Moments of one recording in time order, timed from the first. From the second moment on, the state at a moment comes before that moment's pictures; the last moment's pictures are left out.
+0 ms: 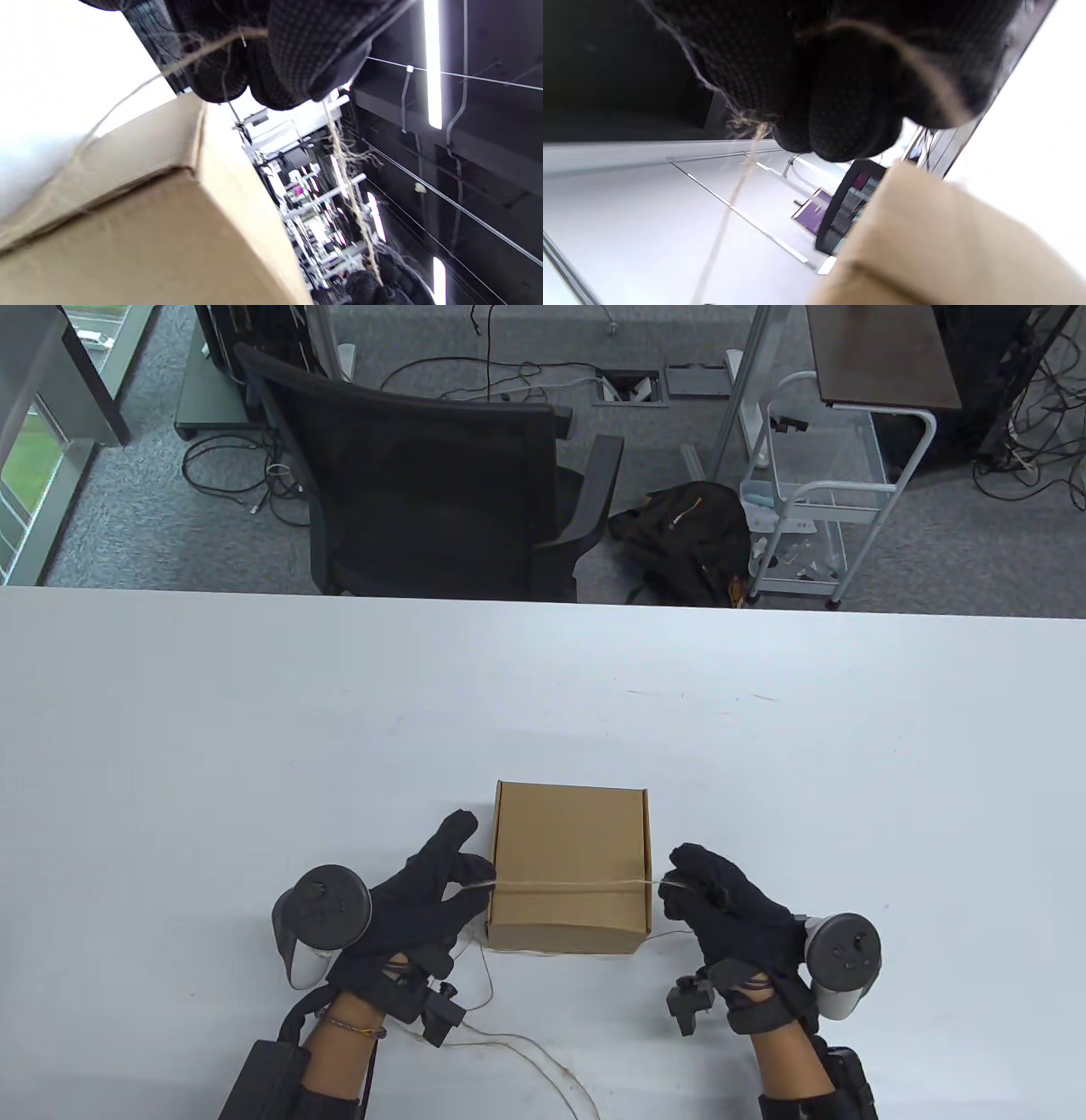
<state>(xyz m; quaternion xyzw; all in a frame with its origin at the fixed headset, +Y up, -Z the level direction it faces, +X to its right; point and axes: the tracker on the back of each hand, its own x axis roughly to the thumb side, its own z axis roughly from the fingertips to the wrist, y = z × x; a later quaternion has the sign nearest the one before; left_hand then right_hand) -0.171 -0.723 -0.191 0.01 -0.12 0.53 0.84 0.213 -0.731 -0.190 0.11 -0.16 0.81 0.55</state>
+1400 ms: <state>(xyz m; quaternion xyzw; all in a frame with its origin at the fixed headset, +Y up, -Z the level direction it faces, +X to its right) -0.146 -0.730 -0.181 0.12 -0.17 0.20 0.96 0.188 -0.738 -0.186 0.16 -0.16 0.95 0.21</state>
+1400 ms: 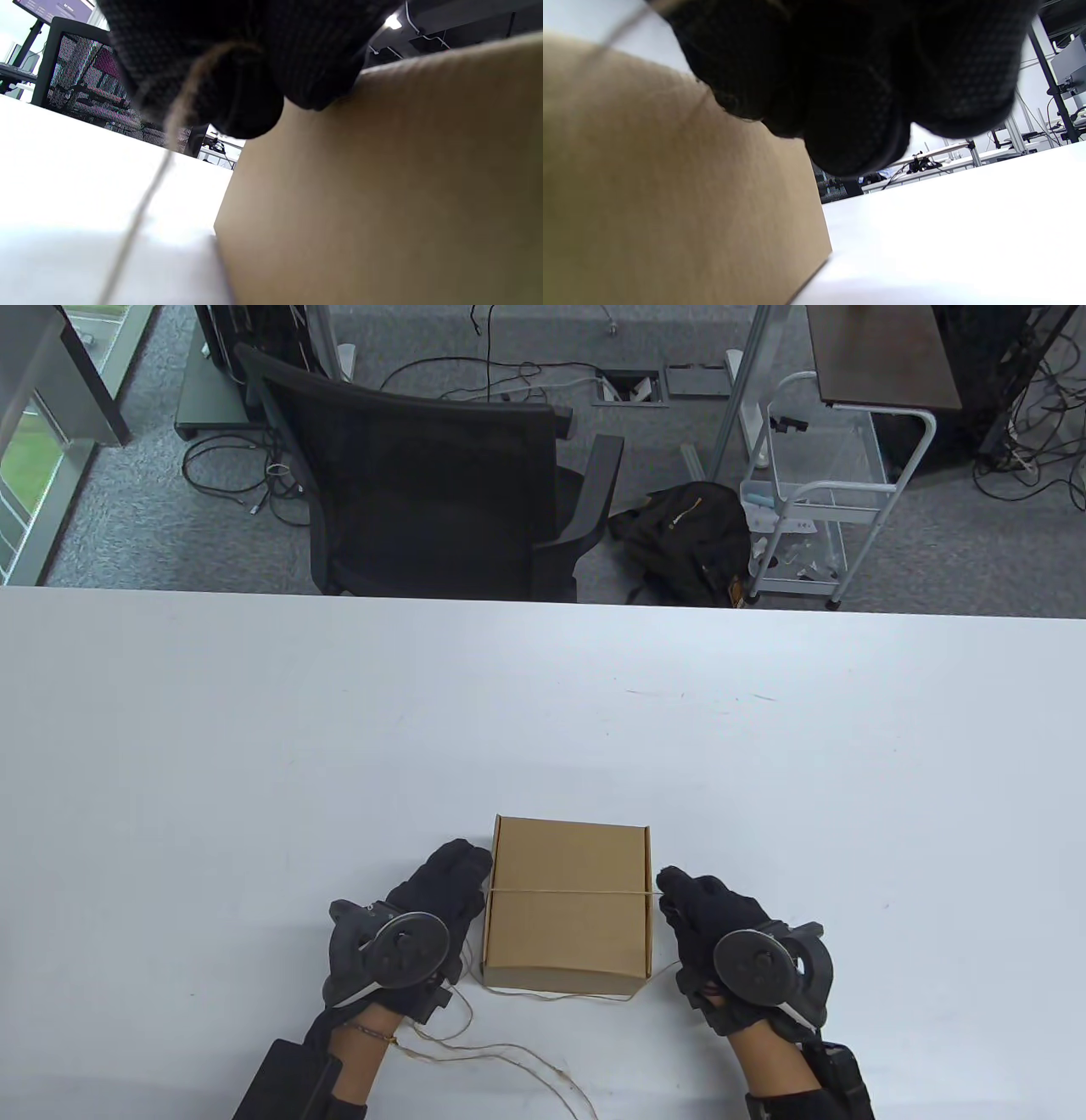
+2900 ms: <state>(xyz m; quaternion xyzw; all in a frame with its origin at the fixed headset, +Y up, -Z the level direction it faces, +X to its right) -0.167 -0.752 -0.185 -0.02 -0.13 0.45 0.88 0.196 -0.776 -0.202 0.10 0.07 0.83 0.55</state>
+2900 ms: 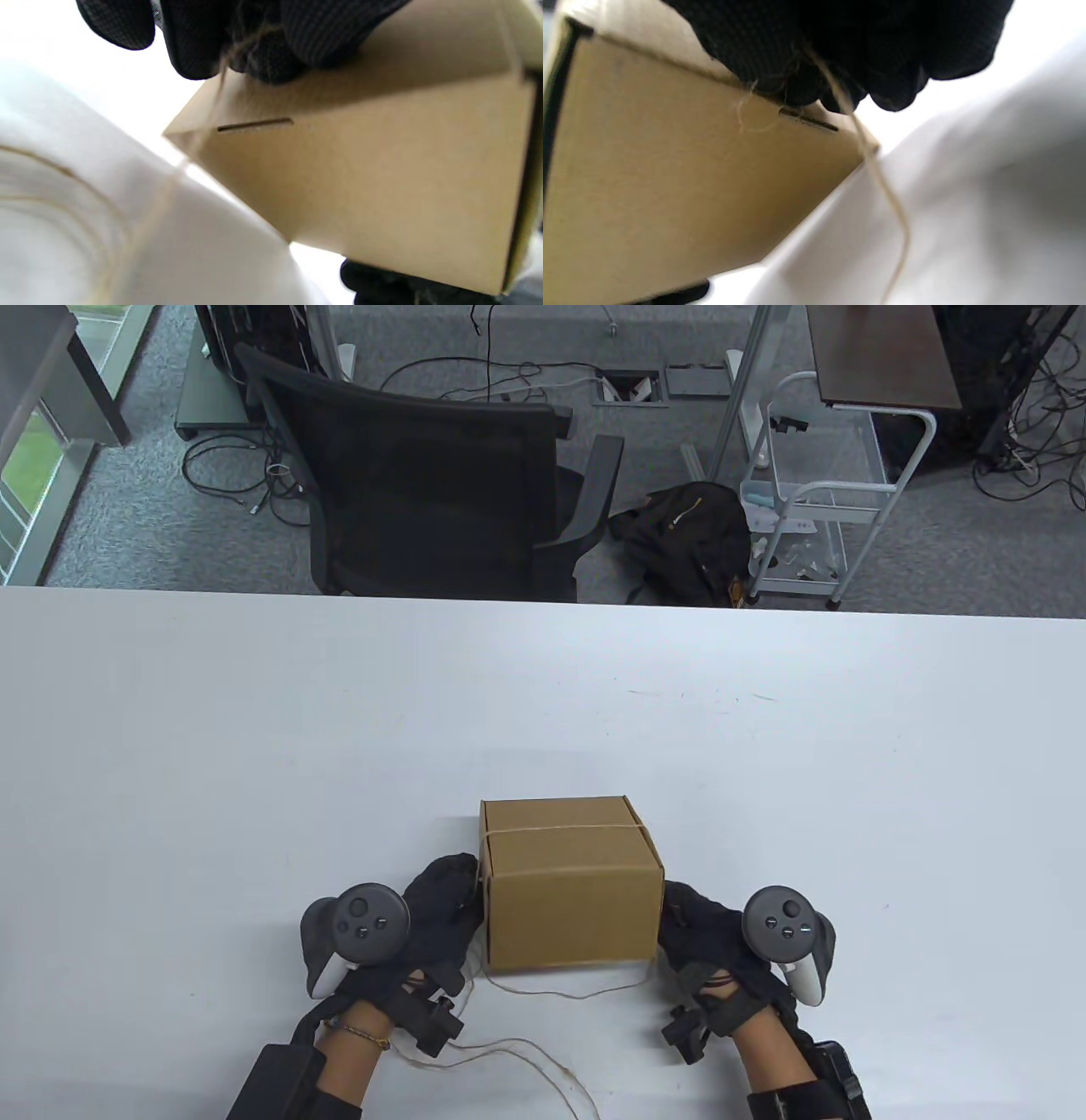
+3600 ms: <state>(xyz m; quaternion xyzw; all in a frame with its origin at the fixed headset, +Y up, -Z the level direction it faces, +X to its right) -0.169 -0.752 -0.197 -0.04 -0.03 0.52 0.85 0.197 -0.775 -0.205 0.00 0.10 0.77 0.63</state>
